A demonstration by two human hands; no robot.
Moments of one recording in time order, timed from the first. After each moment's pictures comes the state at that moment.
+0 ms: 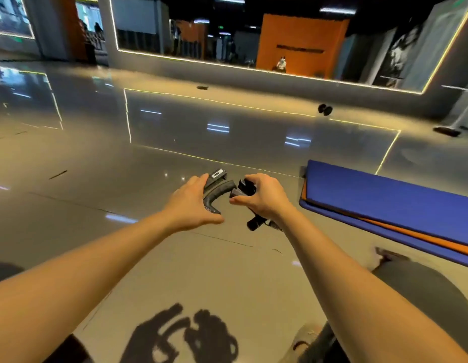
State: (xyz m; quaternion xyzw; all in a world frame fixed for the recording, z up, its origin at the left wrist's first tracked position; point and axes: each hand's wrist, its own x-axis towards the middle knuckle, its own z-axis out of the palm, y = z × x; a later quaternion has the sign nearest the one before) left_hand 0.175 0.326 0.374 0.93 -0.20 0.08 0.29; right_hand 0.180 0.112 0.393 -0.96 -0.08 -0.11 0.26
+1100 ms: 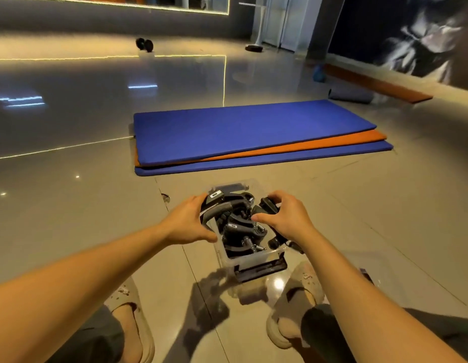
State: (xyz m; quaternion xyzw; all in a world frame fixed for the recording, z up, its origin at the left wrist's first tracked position) left_hand 0.171 -0.163 0.259 0.80 -0.51 -0.18 0.25; right_hand -0.035 -0.343 0.273 -0.85 0.38 -0.16 0.34
